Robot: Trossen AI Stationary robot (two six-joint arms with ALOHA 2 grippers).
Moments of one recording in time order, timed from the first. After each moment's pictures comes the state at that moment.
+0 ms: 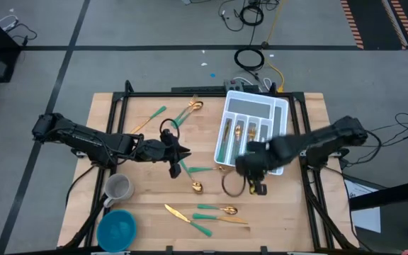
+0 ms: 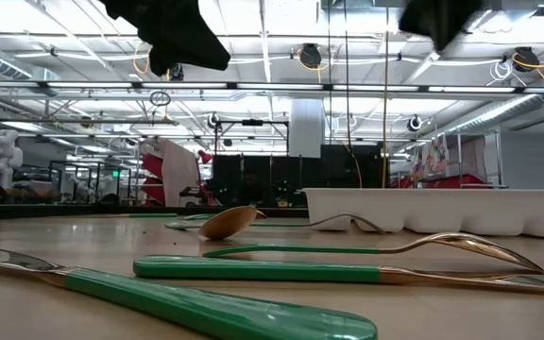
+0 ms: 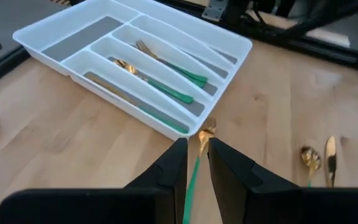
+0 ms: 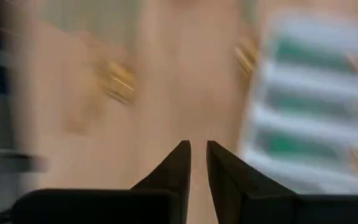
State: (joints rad) left arm -0.19 1.24 0.85 -0.16 -0.34 -0.38; right arm 0.30 1.55 1.46 -1.24 0.04 0.38
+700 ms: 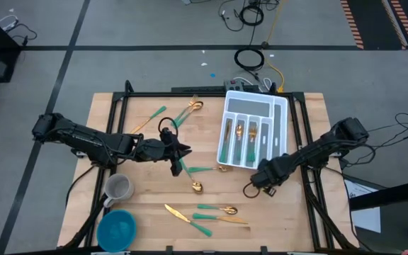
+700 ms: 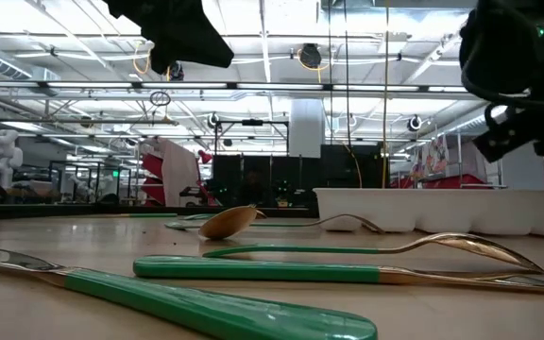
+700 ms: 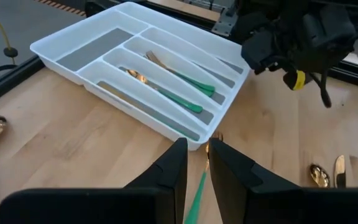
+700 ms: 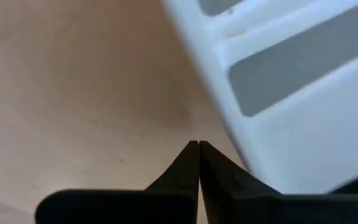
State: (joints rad) left arm -0.19 1.24 0.85 -0.13 -0.40 -0.39; right arm 0.38 1.55 0.77 -1.07 -0.03 1.07
